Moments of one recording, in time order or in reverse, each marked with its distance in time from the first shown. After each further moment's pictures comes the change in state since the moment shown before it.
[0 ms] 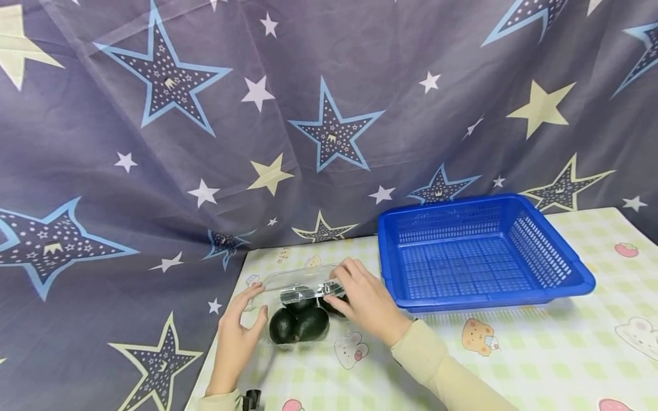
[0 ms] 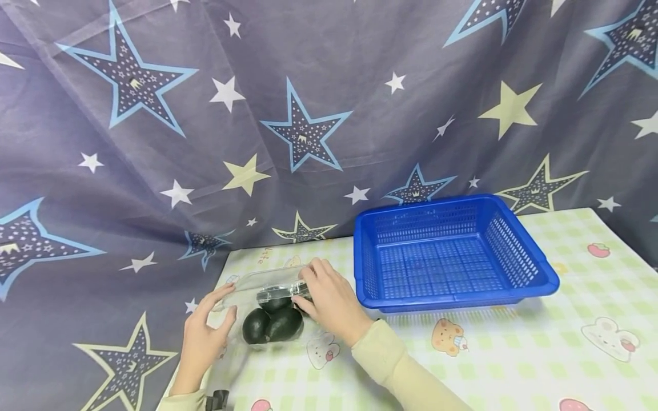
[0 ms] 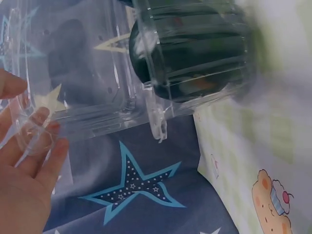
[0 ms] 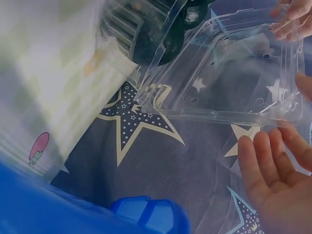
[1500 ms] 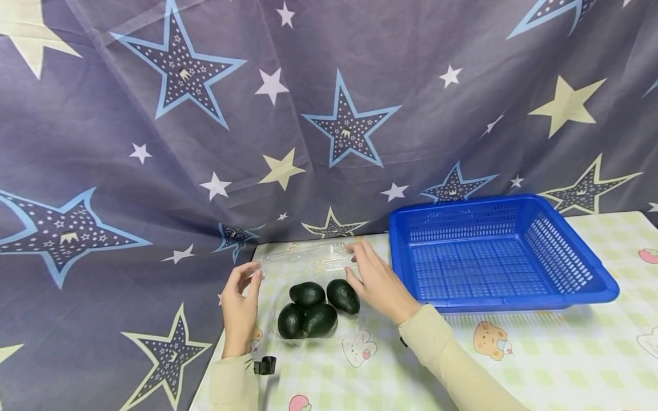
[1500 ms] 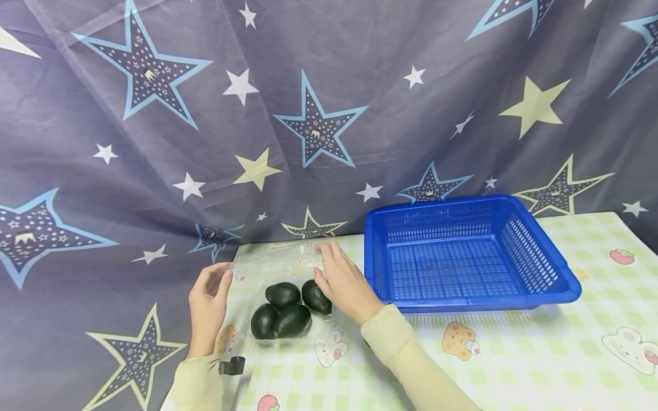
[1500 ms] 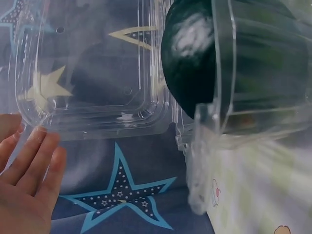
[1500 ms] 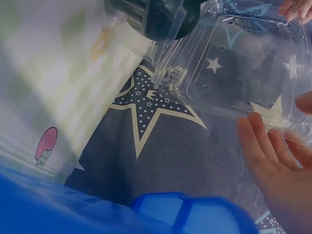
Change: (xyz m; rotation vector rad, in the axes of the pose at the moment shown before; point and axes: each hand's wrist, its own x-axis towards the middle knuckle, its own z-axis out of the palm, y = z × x) left_hand 0.036 -0.017 0.009 -0.278 0.196 -0.204; right_hand 0.021 0.023 0.008 0.153 0.015 0.104
